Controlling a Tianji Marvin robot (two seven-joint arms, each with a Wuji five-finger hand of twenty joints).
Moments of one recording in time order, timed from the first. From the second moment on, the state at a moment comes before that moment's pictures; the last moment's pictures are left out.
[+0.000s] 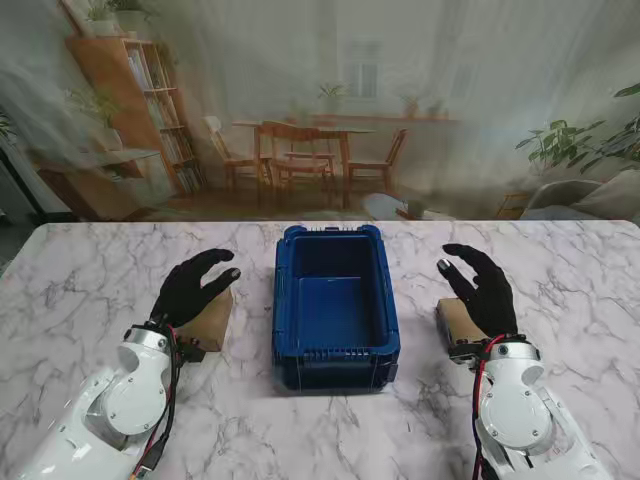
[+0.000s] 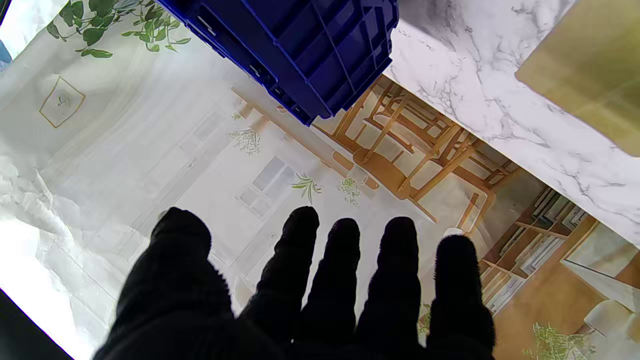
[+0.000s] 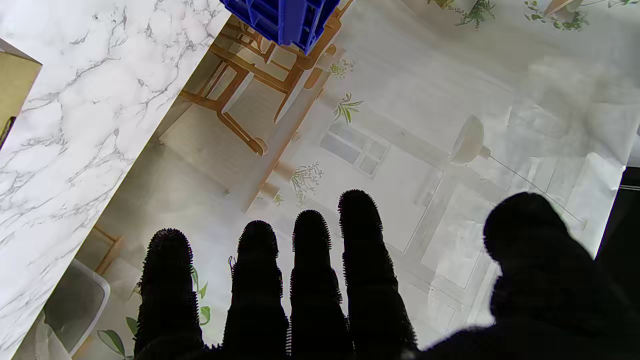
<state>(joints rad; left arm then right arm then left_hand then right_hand) 1.63 -1.15 -1.33 -1.59 0.53 -0.20 0.25 -1.76 -1.21 1.43 -1.70 -0.30 -0.11 -0.38 0.84 -0.01 -0.02 -0.02 0.54 0.24 0.24 0.61 0.52 0.22 0.19 0.48 0.43 0.29 0.26 0.58 0.09 0.31 0.67 0.48 0.39 -0.24 0.42 -0.06 0.53 0.05 0.45 0.30 0.51 0.08 0.37 0.23 0.46 0.10 0.12 0.19 0.11 0.40 0.67 0.41</state>
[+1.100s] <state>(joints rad) 1.70 -1.15 -1.37 -1.65 0.55 -0.23 0.27 -1.87 -1.18 1.46 -1.70 -0.72 0.24 -0.43 0.84 -0.01 -0.02 -0.02 0.54 0.24 0.24 0.61 0.52 0.22 0.19 0.48 0.43 0.29 0.26 0.58 0.09 0.31 0.67 0.48 0.10 -0.52 0.67 -0.13 0.21 0.03 0.37 0.34 0.20 0.14 0.30 0.18 0.35 0.24 0.07 0.19 0.06 0.40 0.42 0.56</state>
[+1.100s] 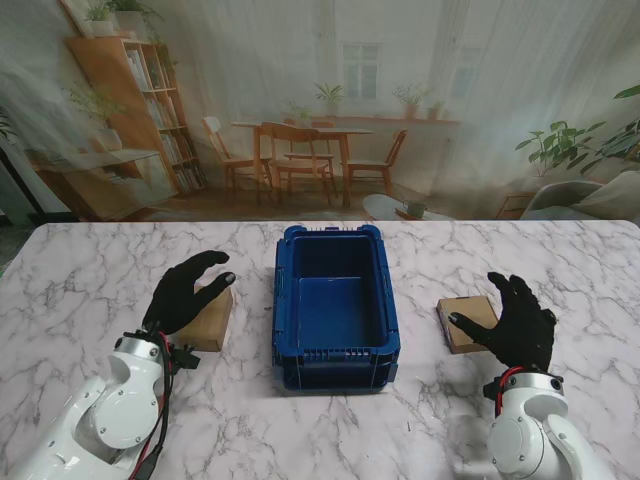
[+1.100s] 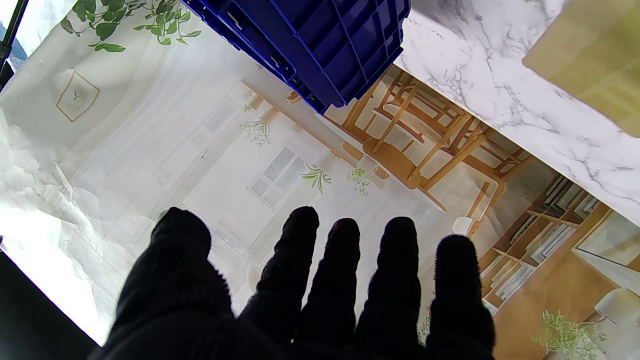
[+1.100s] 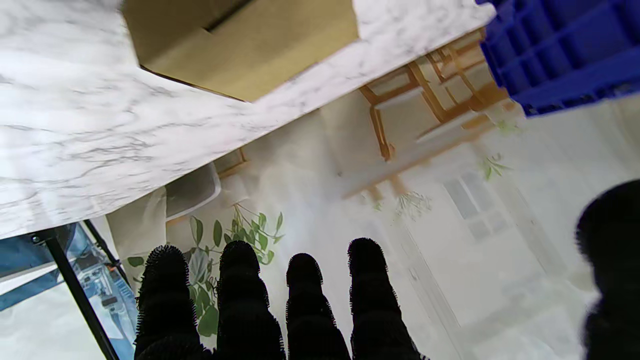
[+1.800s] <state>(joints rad) 1.71 -1.15 -1.38 -1.65 0.56 -0.23 0.28 -1.62 -1.15 1.24 -1.40 -0.83 0.46 -0.37 0.84 -0.01 -0.02 -0.02 0.54 0.24 0.24 0.61 0.52 0.22 0.19 0.48 0.43 0.29 0.26 0.58 0.09 0.31 0.67 0.48 0.00 -0.53 0.73 -0.16 0.13 0.00 0.06 0.44 0.19 0.13 0.16 0.13 0.29 0.24 0.07 0.18 -0.04 0.48 0.45 0.32</state>
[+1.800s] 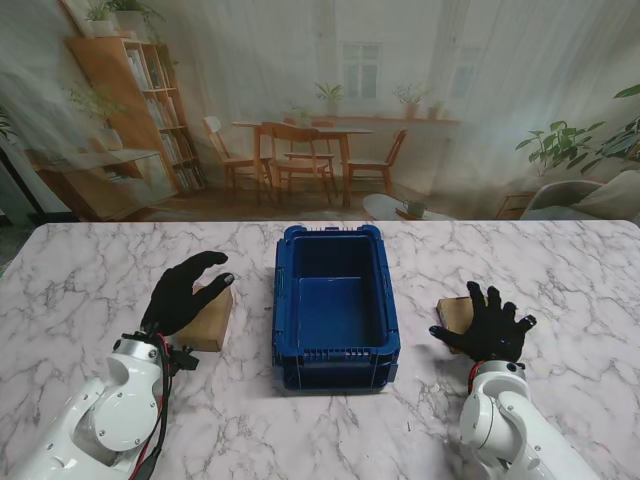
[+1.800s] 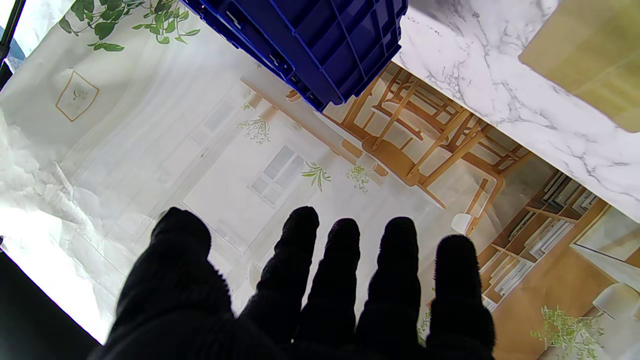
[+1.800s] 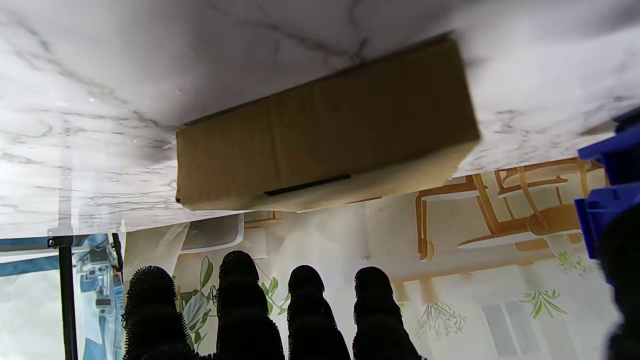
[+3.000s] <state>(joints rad) 1.70 -1.15 -1.37 -1.65 0.56 -0.23 0.28 -1.53 -1.16 1.18 -1.27 -0.78 0.50 -0.39 0.84 -0.01 -0.02 -0.02 0.54 0.24 0.24 0.61 0.52 0.22 0.19 0.48 0.43 0.29 0.26 0.58 0.09 0.31 0.67 0.48 0.44 -0.69 0.68 -0.10 0.15 0.03 0.52 0.31 0.19 0.25 0.53 0.27 0.54 0.29 0.35 0.33 0.35 0.36 1.05 0.29</state>
